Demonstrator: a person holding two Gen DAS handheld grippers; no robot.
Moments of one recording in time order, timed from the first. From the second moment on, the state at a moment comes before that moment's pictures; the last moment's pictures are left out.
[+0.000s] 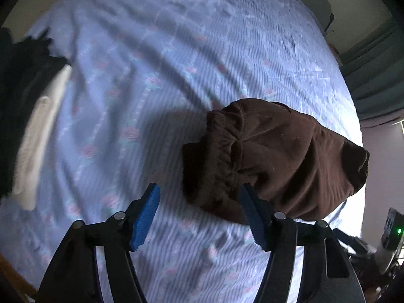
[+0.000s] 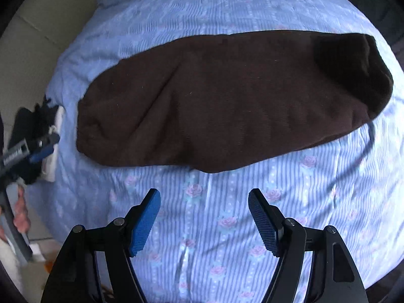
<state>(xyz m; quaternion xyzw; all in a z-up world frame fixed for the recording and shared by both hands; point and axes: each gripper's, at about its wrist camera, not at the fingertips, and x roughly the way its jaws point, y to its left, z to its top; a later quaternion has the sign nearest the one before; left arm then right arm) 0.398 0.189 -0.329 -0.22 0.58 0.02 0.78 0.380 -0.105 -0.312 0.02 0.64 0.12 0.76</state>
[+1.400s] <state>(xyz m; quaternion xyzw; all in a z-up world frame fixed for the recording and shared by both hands) 0.369 0.176 -0.335 -0.21 0.62 0.08 0.75 0.381 -0.127 -0.320 0.00 0.64 0.12 0.76</state>
